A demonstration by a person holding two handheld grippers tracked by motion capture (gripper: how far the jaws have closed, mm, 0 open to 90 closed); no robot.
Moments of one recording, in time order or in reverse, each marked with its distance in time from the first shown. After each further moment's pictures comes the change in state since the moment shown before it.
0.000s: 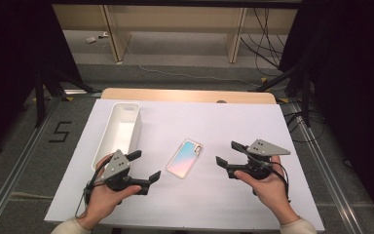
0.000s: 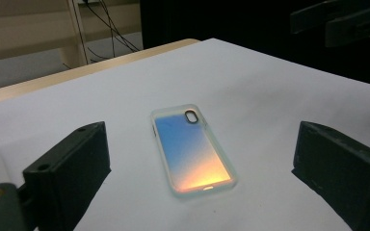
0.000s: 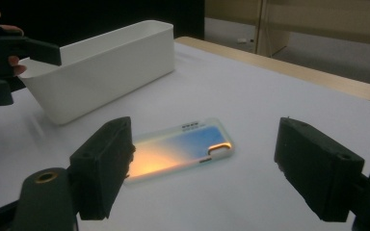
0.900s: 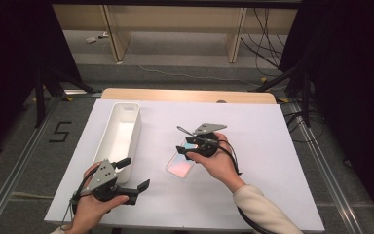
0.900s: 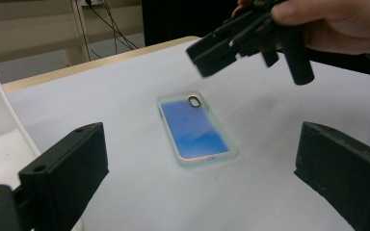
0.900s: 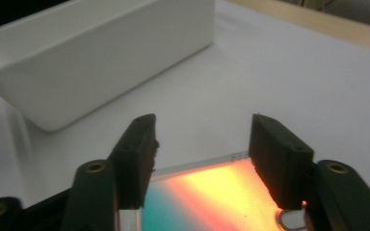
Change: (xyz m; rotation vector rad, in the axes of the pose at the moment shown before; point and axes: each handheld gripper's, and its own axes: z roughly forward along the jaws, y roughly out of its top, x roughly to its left) left arm 0.004 -0.019 -0.035 -0.012 0.004 0.015; right arm 0.023 0.026 0.133 0.202 0.100 -0.011
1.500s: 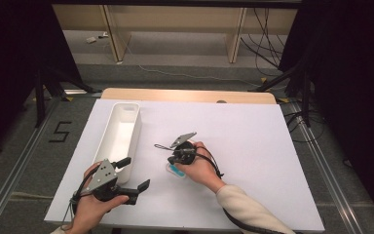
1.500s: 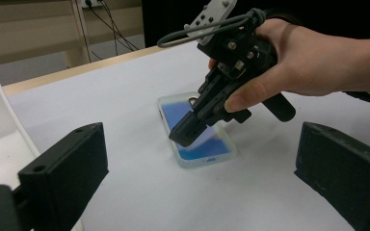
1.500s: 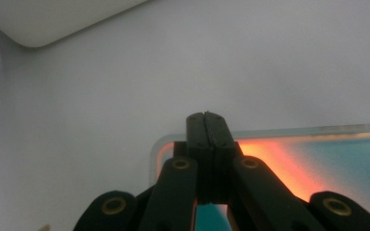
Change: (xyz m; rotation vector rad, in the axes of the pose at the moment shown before) left arm 0.000 0.000 0.000 -0.002 0.001 0.003; right arm 0.024 -0.018 0.065 0.282 0.051 -0.127
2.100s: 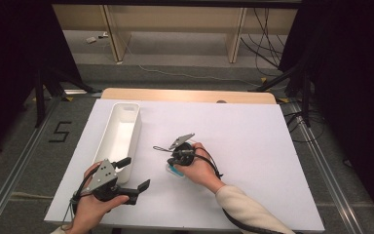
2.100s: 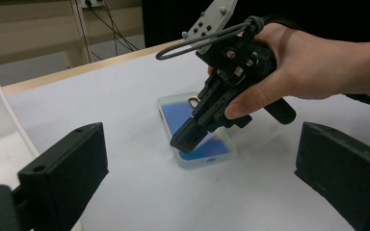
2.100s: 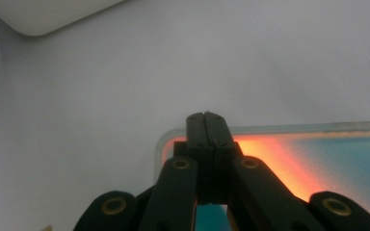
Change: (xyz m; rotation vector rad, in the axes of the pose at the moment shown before) left arm 0.000 0.000 0.000 0.000 0.000 0.002; right arm 0.002 -0.001 0.004 0.025 0.007 -0.014
